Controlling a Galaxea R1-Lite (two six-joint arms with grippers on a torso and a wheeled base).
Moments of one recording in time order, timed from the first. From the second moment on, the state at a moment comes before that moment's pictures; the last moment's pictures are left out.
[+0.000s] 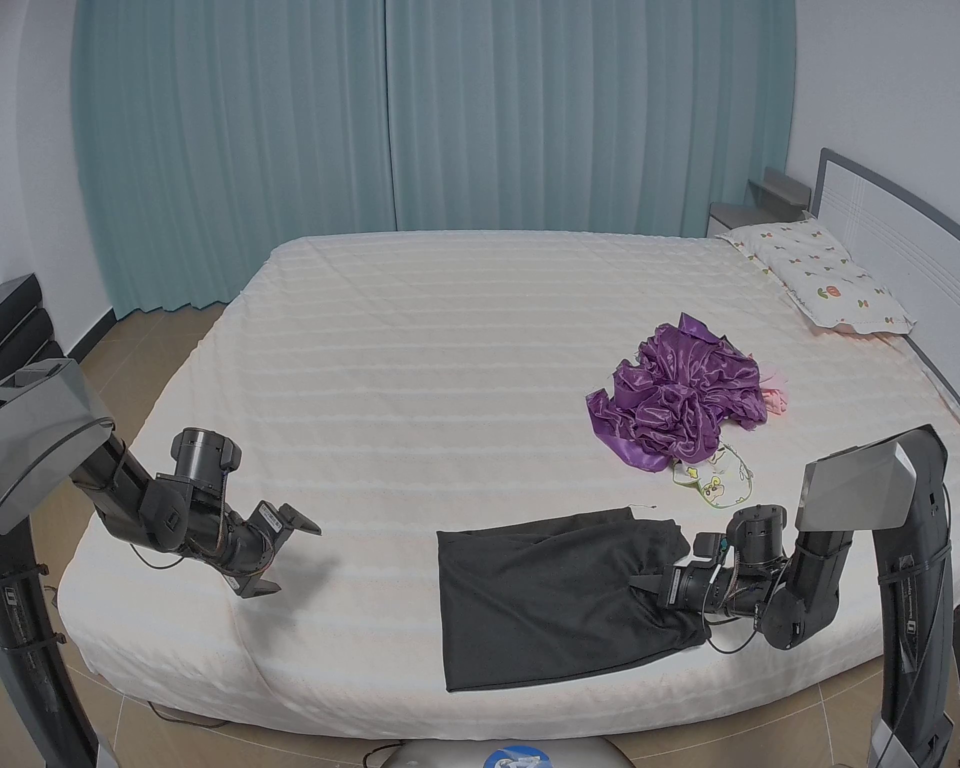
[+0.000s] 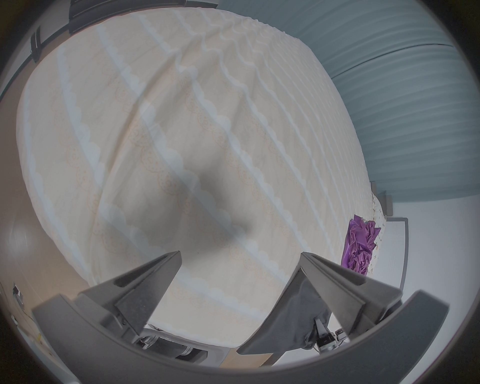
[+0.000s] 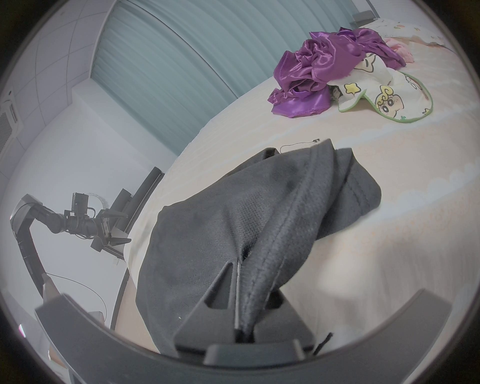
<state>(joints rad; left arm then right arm) -0.06 2.13 -0.88 -0.29 -0.28 -0.95 0.22 2.50 -0.60 -1.33 0.45 0.41</state>
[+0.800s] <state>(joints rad) -0.07 2.13 -0.87 -0.29 -0.28 -0.95 0.20 2.49 -0.58 -1.38 0.46 0.42</state>
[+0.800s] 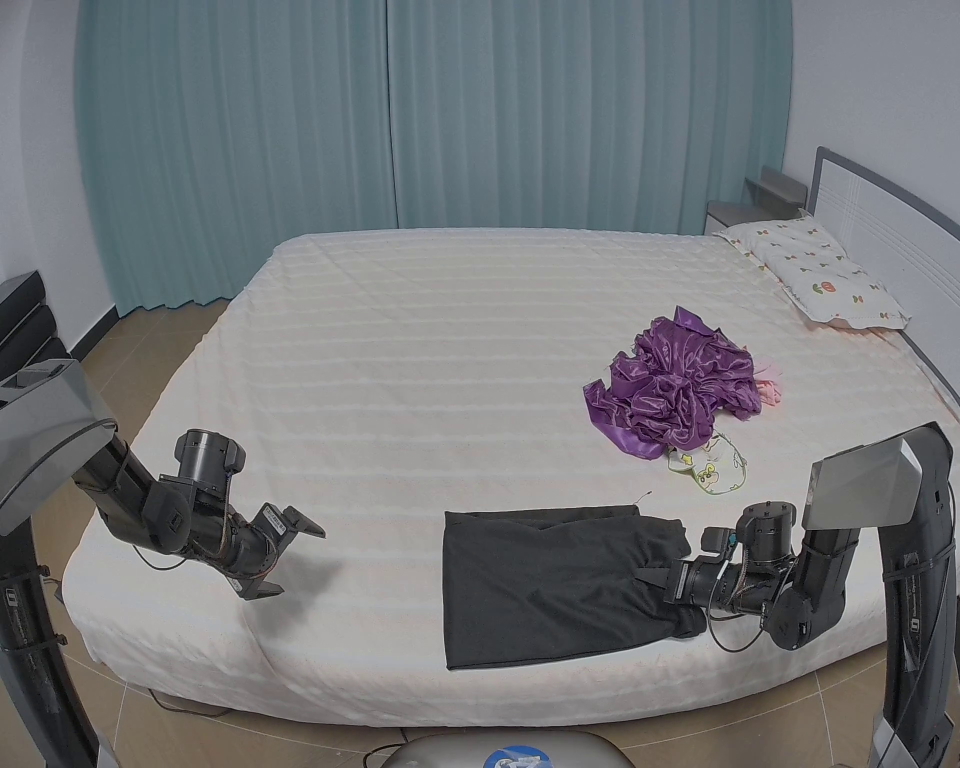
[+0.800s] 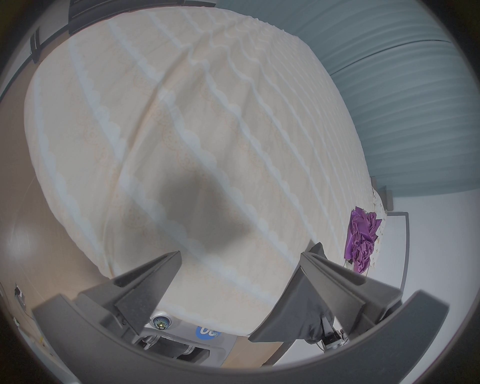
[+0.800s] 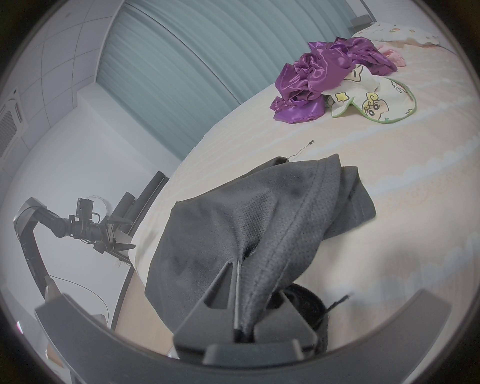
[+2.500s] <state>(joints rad) -0.07 2.13 -0.87 -0.29 -0.28 -0.96 0.13 2.43 -0.56 -1.39 0.46 0.41</state>
